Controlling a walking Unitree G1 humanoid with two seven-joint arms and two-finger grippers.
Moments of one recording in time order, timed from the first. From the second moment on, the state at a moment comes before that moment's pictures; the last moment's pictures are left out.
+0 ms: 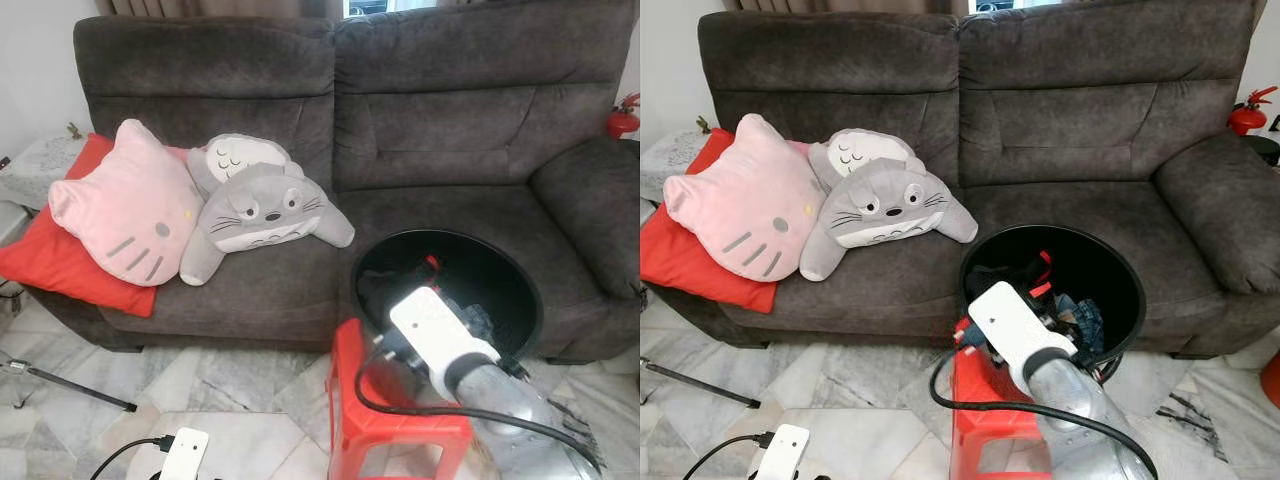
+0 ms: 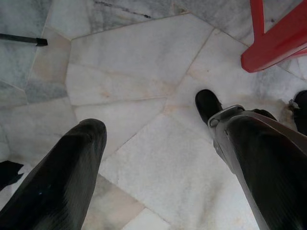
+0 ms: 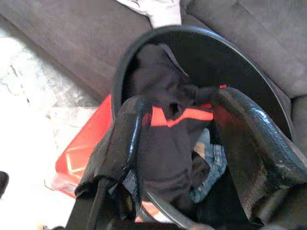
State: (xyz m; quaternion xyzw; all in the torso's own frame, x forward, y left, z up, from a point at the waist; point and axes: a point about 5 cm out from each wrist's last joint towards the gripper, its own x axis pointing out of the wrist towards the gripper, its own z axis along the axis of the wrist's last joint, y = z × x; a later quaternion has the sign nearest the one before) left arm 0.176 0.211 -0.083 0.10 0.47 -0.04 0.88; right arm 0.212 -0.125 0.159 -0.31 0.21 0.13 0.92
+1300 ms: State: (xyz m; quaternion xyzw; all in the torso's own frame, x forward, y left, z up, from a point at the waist) left arm 0.172 0.212 -0.084 0.10 0.47 -0.04 0.87; right arm 0.229 -0.139 0.153 -0.27 0.16 0.12 0.94
